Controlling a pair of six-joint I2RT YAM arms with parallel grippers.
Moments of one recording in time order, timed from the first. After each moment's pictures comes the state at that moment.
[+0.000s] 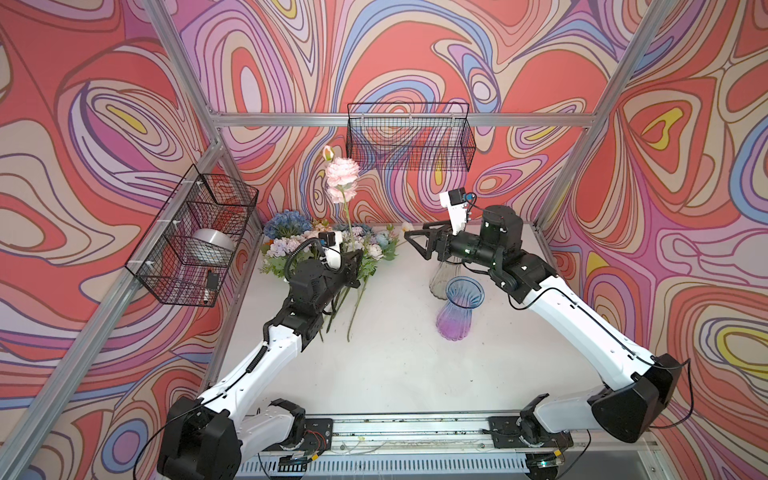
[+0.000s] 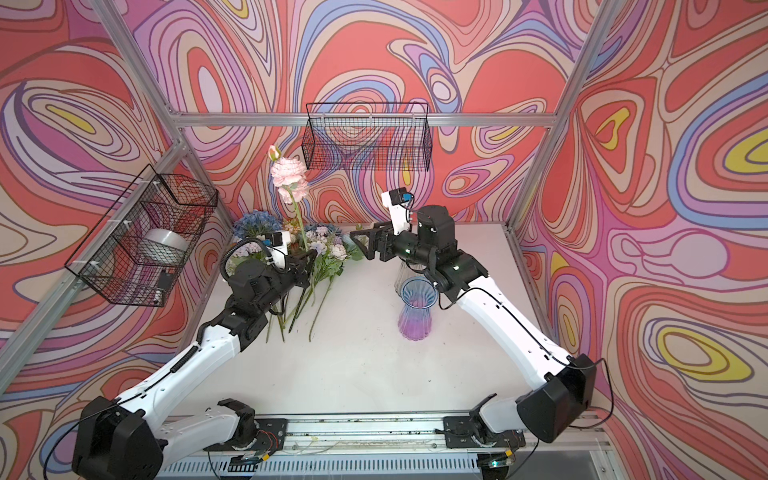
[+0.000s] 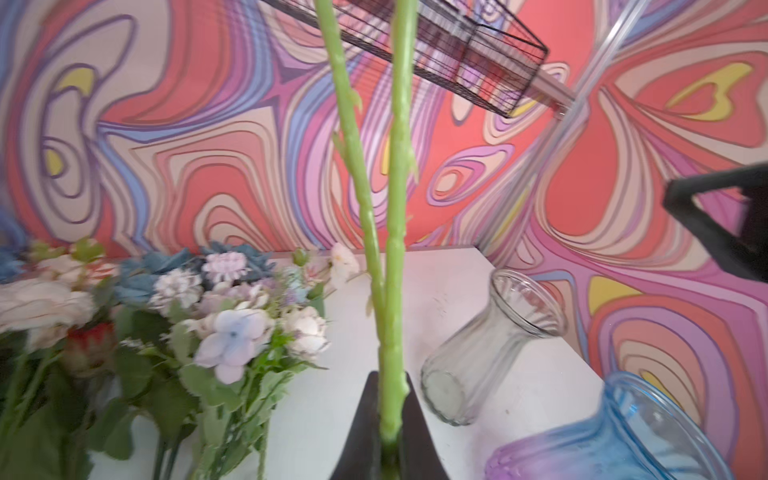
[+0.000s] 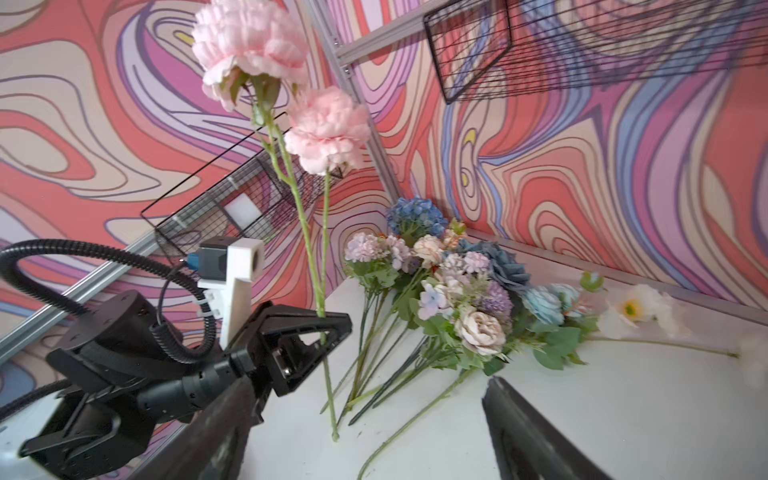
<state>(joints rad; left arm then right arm) -0.38 1.13 0.77 0.29 0.19 -0.35 0.54 1.41 1.44 -0.19 -0.44 0.35</state>
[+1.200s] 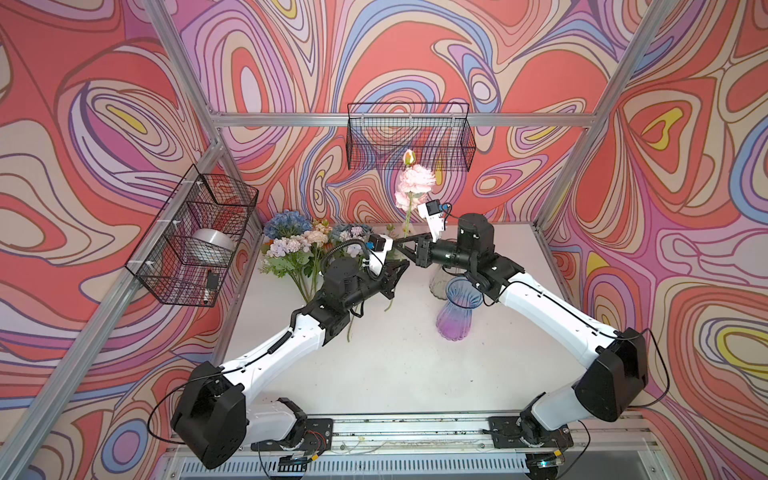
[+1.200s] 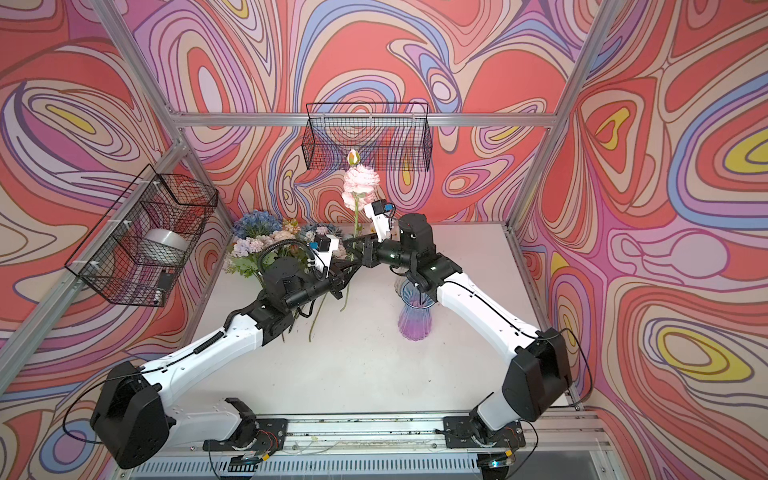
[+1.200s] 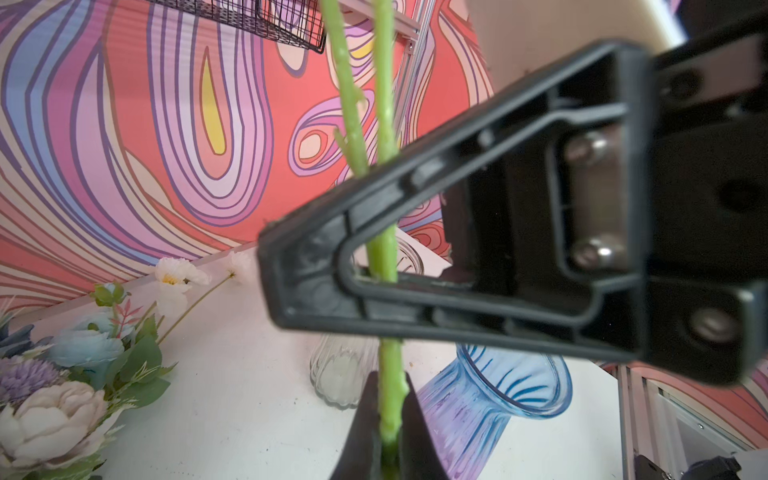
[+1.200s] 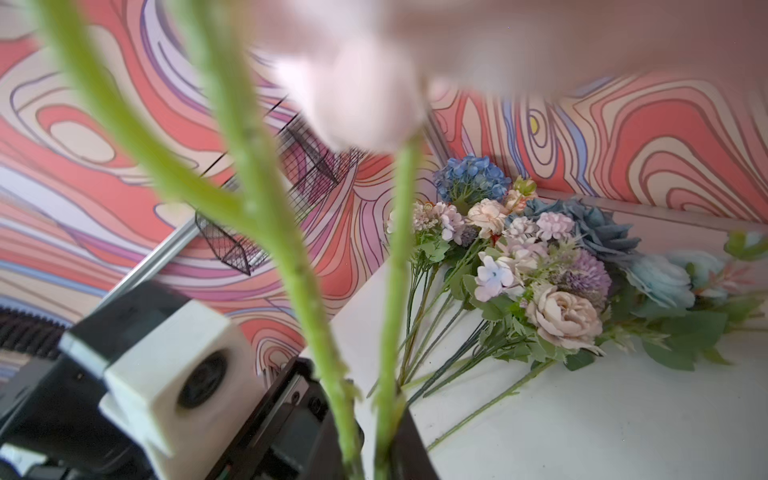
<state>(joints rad) -0.60 1.29 0.88 0.33 0.31 -0.25 0.56 1.53 1.36 0.00 -0.56 0.49</state>
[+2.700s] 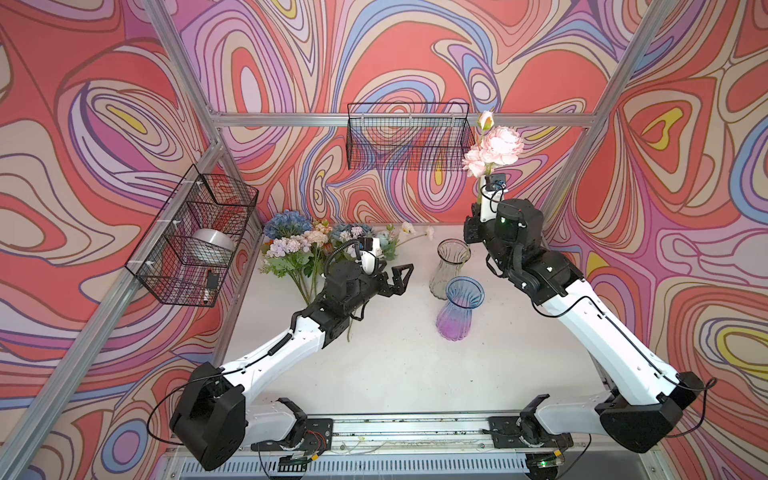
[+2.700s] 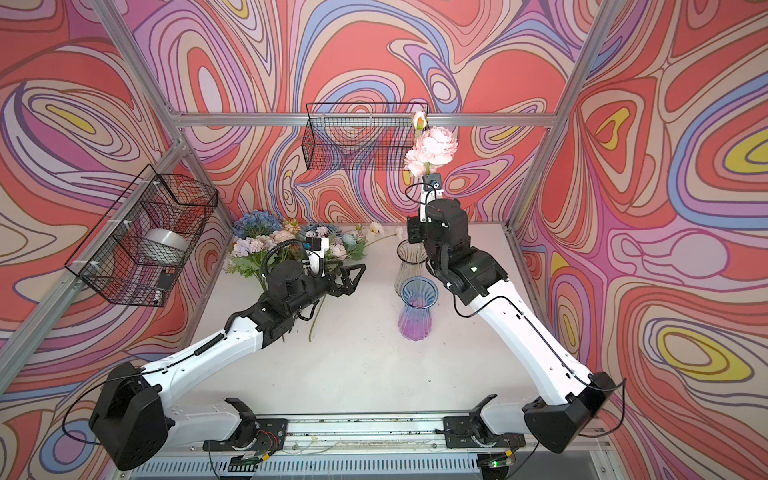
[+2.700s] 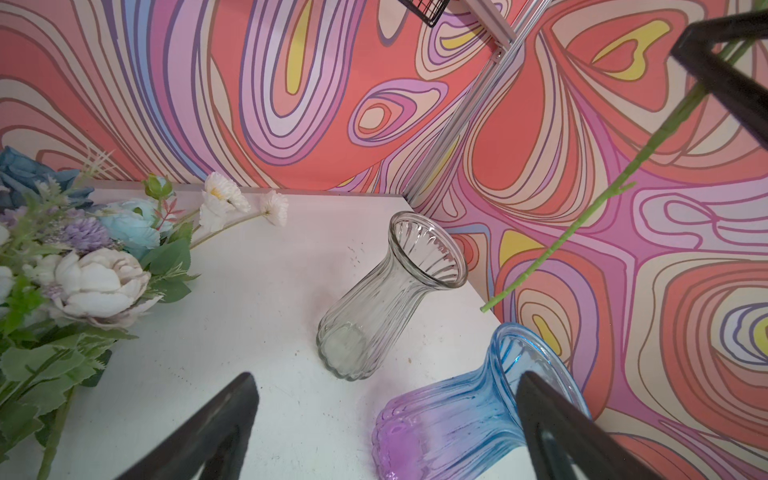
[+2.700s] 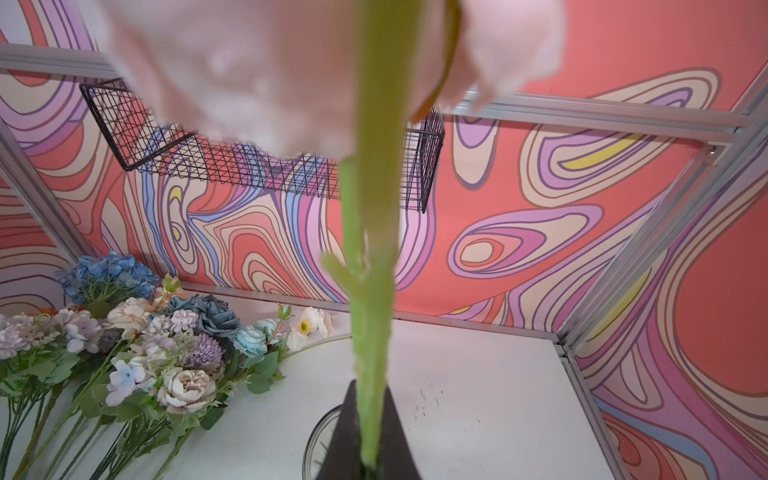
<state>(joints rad) -0.61 1.29 0.85 0.27 0.15 -0.53 0.56 1.34 1.57 -0.43 0.46 0.04</state>
